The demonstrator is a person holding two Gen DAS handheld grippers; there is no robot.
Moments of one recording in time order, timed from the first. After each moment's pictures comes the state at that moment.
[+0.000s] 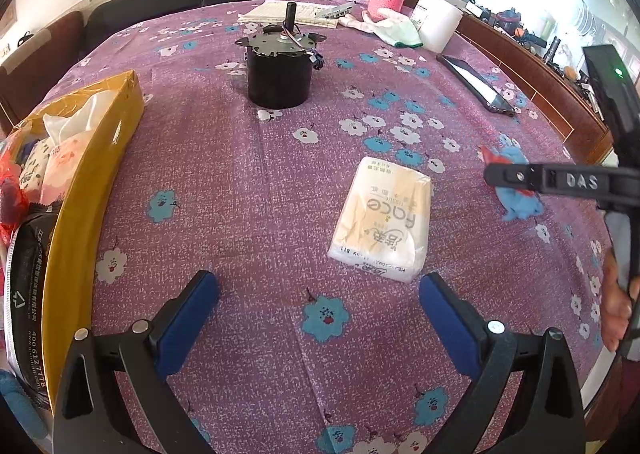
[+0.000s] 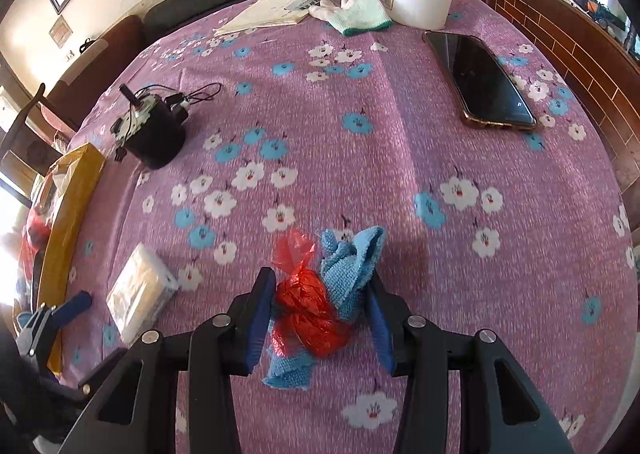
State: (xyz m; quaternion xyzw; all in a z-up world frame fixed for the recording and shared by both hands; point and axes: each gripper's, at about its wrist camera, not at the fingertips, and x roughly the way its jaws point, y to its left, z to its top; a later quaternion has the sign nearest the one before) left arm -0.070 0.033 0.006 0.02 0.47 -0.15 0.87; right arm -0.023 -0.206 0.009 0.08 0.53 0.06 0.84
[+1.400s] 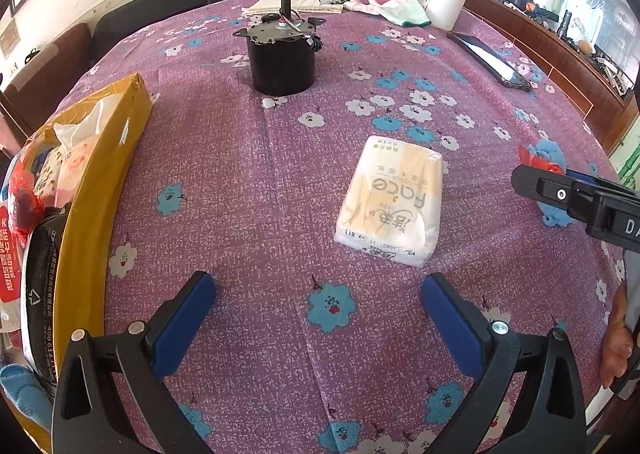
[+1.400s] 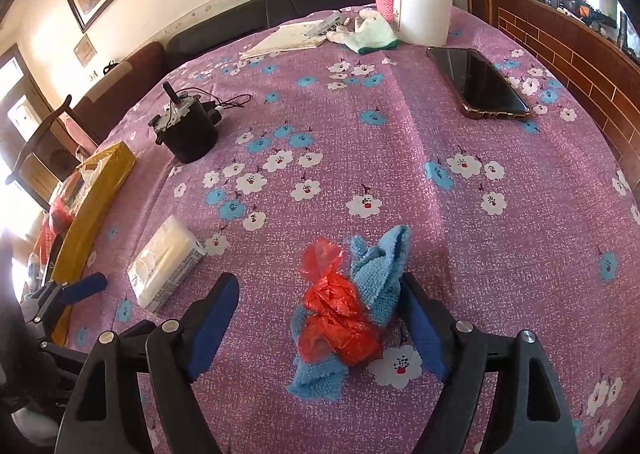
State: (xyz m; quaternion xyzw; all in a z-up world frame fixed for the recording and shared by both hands) left arm -0.071 0.022 0.001 0.07 0.49 -0.11 0.86; right arm -0.064 -0.202 0.005 0.11 0.46 0.09 0.88
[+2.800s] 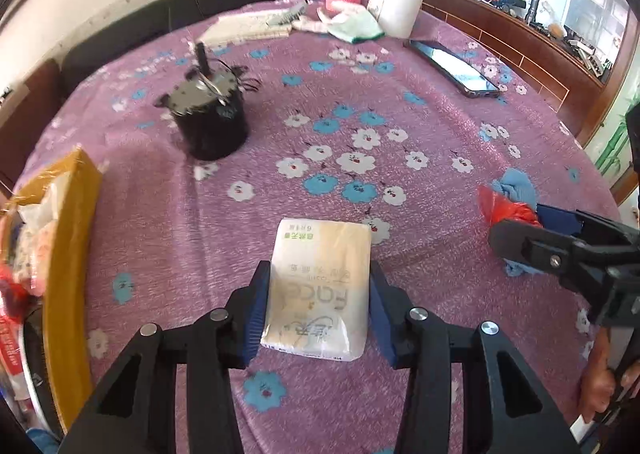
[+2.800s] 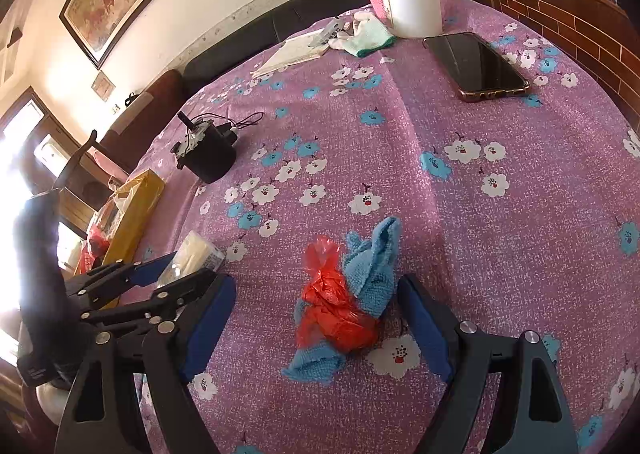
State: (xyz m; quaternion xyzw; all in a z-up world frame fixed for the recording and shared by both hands) left arm -0.050 -0.022 0.019 0.10 0.46 -0.16 0.87; right arm -0.074 -0.222 0.006 0.18 0.44 0.13 0.87
